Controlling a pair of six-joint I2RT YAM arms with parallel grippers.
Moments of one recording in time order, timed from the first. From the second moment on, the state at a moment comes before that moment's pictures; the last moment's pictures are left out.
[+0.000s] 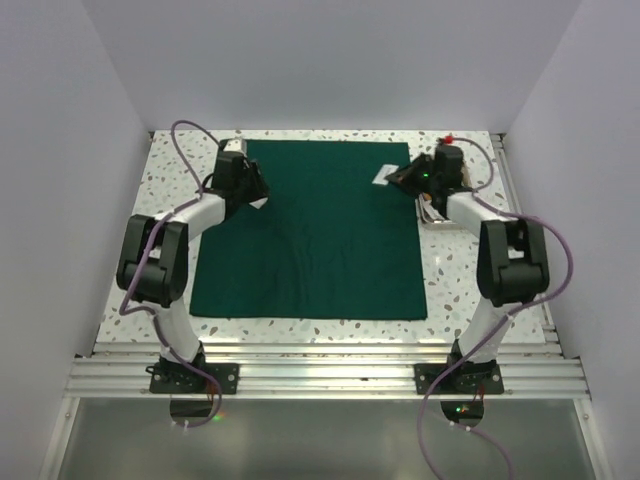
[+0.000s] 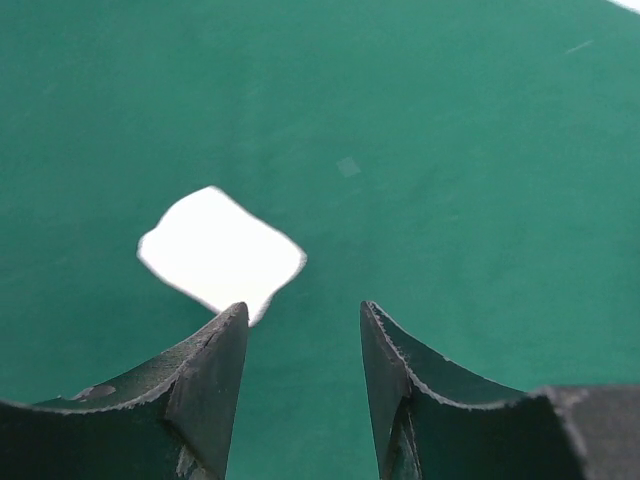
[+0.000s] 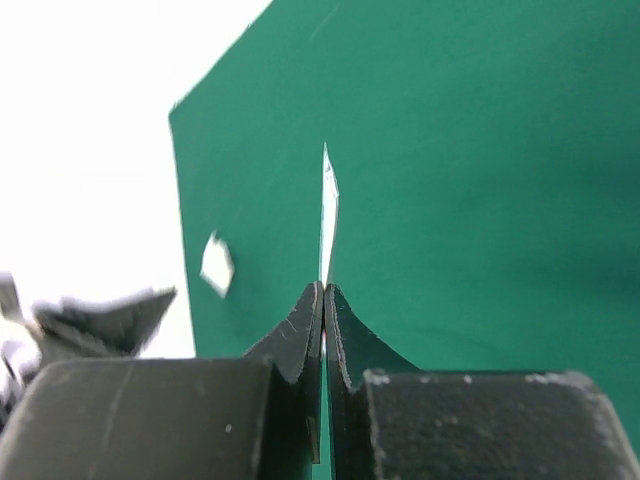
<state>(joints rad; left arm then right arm) -0.20 1.84 1.18 0.05 0.01 -0.45 0.14 1.88 1.22 0.14 -0.35 0.89</state>
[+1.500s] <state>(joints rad) -0.31 2.16 1.53 -0.25 -0.27 -0.25 -0.13 1.61 0.96 0.04 0.01 0.81</state>
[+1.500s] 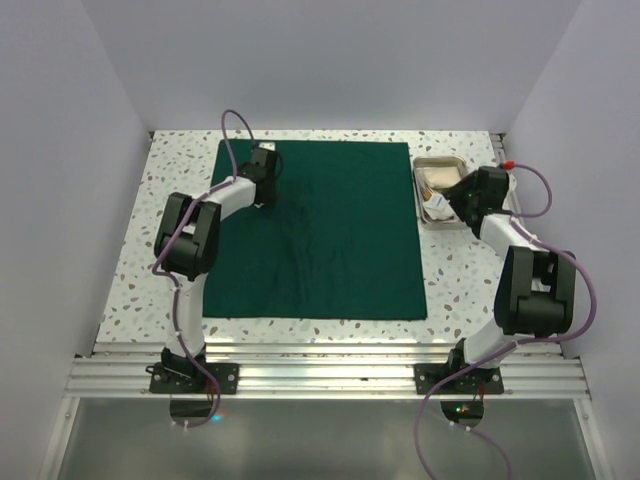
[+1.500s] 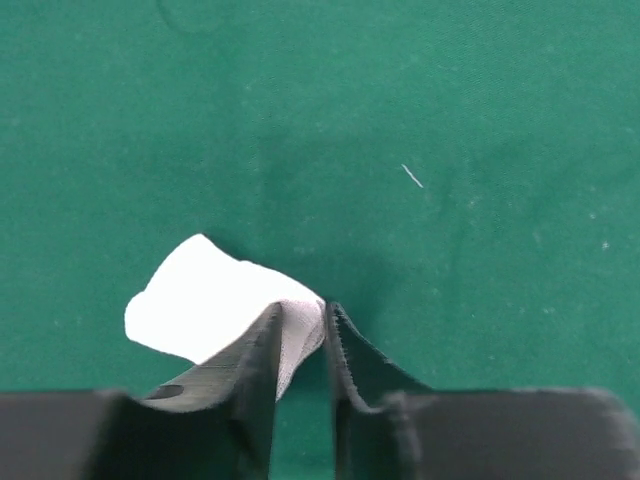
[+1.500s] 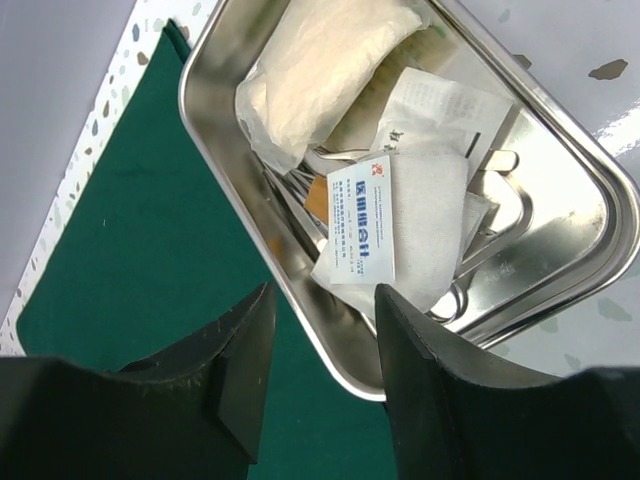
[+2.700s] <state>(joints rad) -0.54 1.87 1.13 0.24 0.16 -0.20 0.24 2.09 1.31 0.08 -0.66 0.89</state>
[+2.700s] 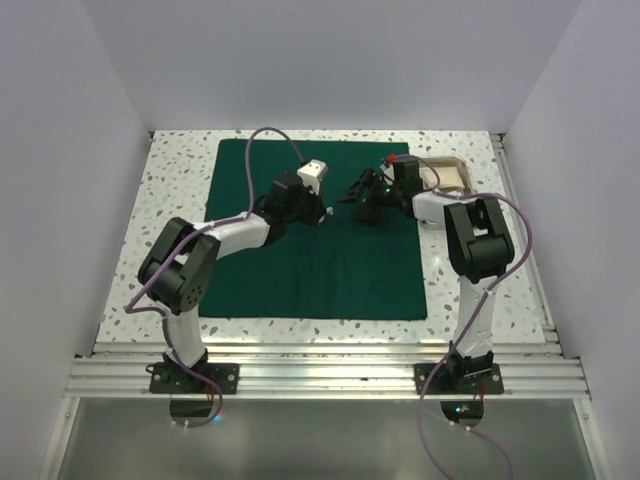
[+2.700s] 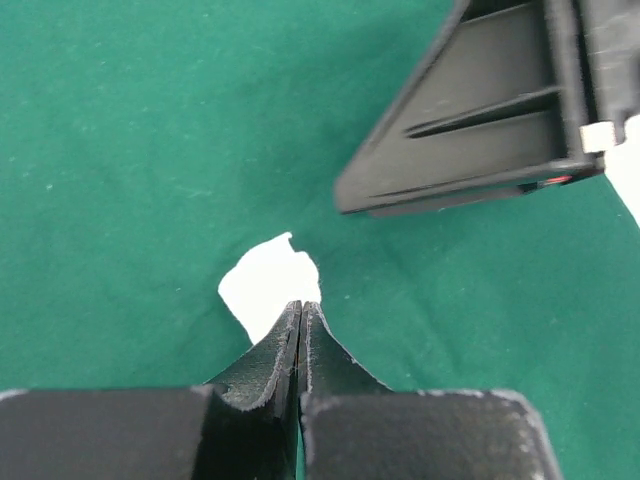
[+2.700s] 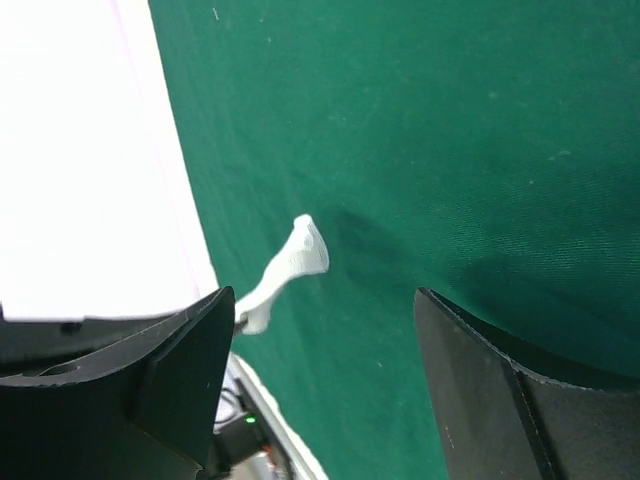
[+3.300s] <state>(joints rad) -0.66 1.87 1.13 0.28 0.02 -0.11 0.30 2.11 1.31 0.14 -0.67 1.08</state>
